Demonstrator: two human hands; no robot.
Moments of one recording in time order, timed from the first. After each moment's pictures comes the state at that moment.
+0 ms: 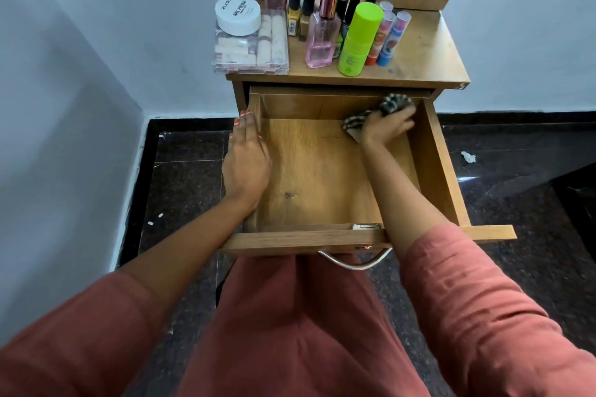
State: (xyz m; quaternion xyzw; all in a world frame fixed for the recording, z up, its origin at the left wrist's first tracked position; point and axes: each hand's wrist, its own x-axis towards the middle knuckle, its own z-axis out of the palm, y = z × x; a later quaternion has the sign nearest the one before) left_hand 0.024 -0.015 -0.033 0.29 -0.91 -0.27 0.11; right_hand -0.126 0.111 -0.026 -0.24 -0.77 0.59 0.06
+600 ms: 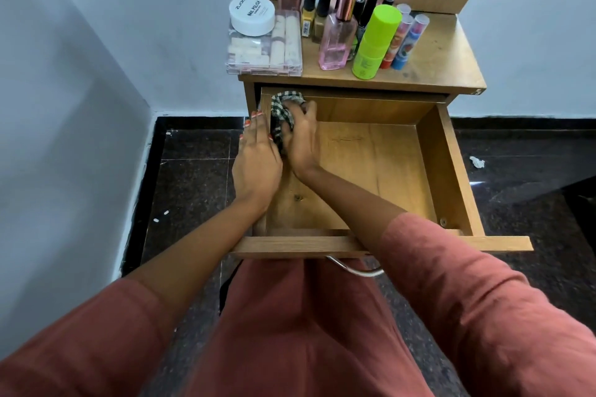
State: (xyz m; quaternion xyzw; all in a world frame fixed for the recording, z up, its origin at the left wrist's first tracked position) left_hand 0.021 -0.015 -0.034 0.30 -0.91 -0.26 0.12; right_hand -0.057 0.027 -0.050 0.21 -0.86 0.46 0.02
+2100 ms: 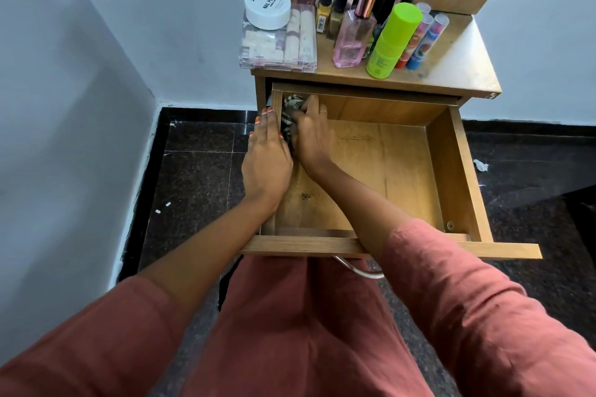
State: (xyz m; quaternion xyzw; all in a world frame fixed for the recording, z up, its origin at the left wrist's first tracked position) left_hand 0.024 -0.014 -0.038 0.30 -0.90 -0.28 0.13; right_hand -0.062 0.028 -0.047 0.30 -0.93 0.22 0.00
